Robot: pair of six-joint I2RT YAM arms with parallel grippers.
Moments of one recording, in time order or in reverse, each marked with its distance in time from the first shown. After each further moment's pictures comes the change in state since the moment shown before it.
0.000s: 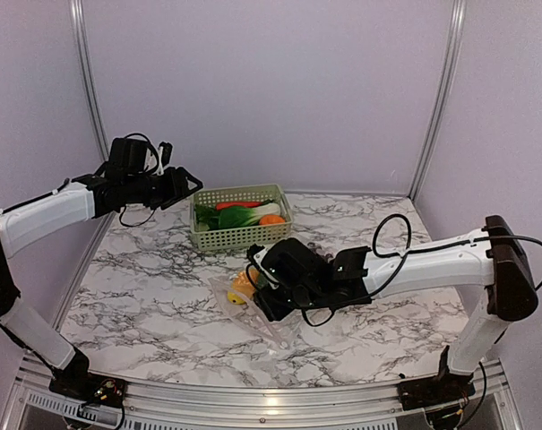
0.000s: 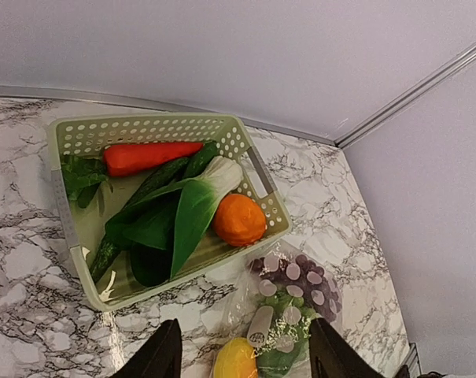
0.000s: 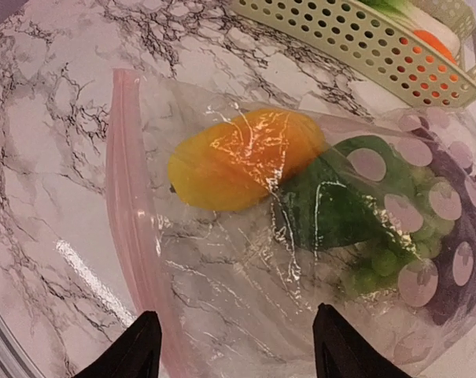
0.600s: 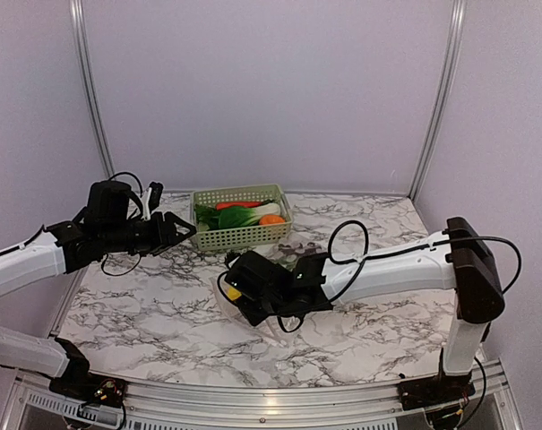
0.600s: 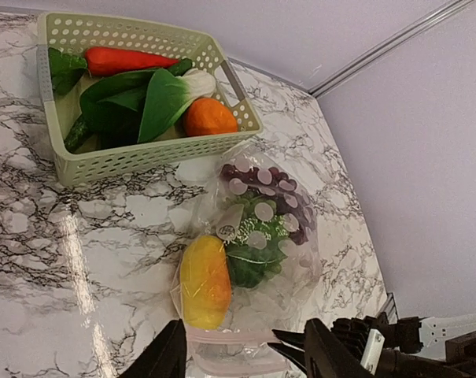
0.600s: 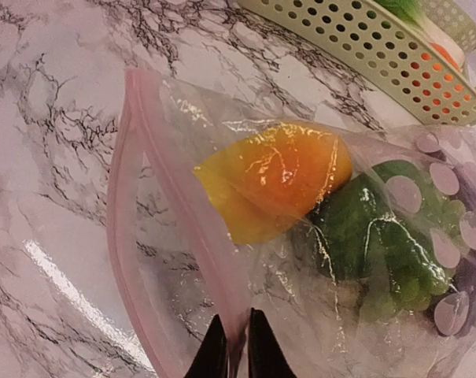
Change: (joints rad) left arm -0.134 -0.394 -0.423 0.030 -0.010 -0.110; right arm 0.080 0.231 0.220 -0.100 0.148 0.034
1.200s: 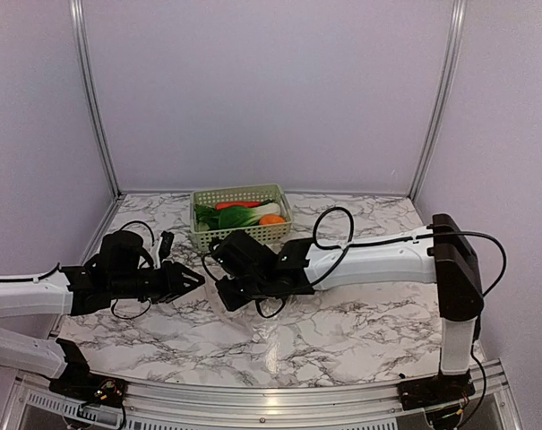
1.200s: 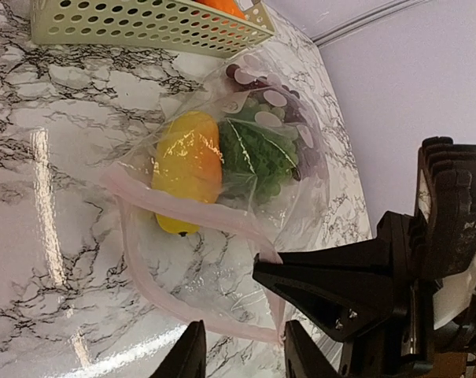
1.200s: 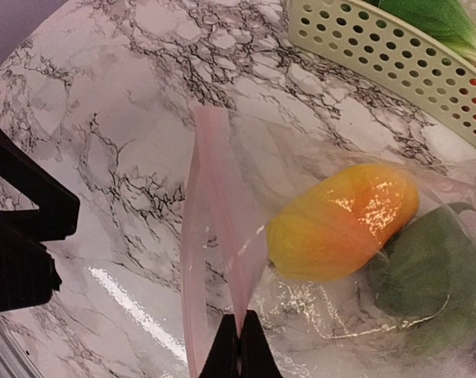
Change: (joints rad) left arm -0.185 -0.066 -0.345 0.248 -0.023 -0.199; right arm -0.044 0.112 0.199 0.010 -0.163 0.069
